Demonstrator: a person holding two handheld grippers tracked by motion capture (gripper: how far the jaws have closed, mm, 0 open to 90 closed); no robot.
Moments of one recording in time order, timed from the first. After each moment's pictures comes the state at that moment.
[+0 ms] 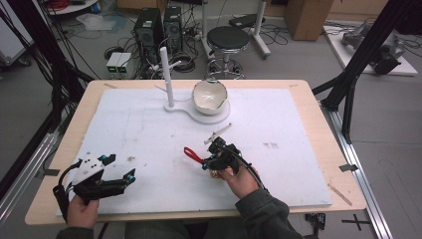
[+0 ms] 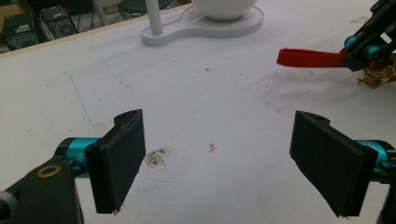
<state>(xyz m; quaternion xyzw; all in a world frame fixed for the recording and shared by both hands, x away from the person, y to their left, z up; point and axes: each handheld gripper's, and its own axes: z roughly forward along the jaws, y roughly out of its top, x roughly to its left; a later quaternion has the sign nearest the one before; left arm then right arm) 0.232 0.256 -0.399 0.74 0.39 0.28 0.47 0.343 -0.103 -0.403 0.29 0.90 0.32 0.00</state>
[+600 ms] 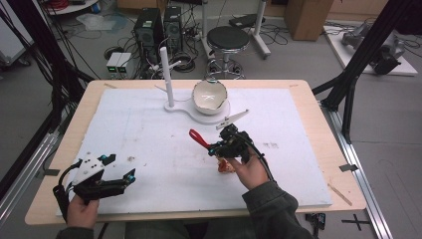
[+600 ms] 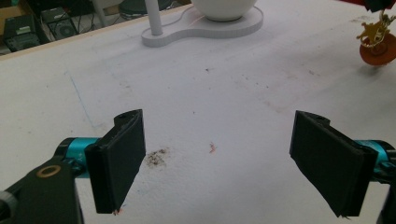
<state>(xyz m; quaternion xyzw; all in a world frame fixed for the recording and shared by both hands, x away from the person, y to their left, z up) 0.232 0.256 -0.399 0.74 0.39 0.28 0.47 0.350 -0.129 -0.355 0.29 0.88 0.38 0.03</state>
